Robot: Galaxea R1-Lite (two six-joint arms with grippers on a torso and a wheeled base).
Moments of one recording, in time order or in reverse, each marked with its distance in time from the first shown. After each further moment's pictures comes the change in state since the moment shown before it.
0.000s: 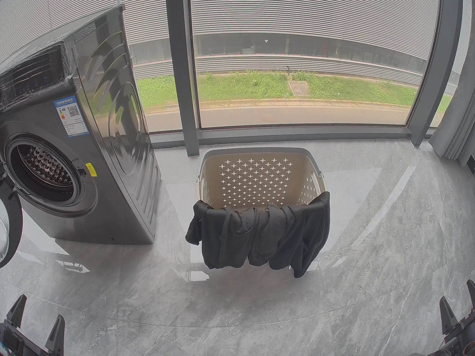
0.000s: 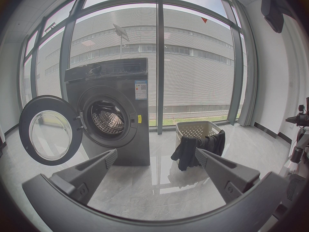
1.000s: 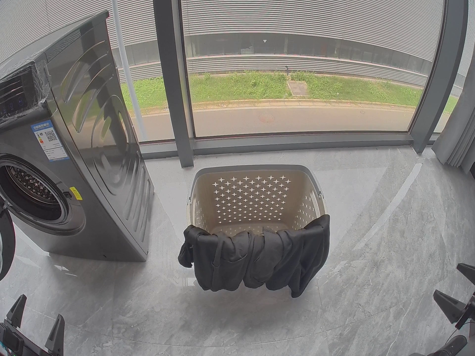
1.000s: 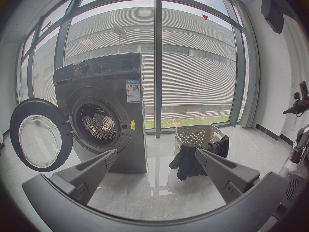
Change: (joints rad) left arm 0.000 0.000 0.000 0.000 -0.001 -0.003; right arm 0.015 0.401 -0.275 0.112 0.281 -0.024
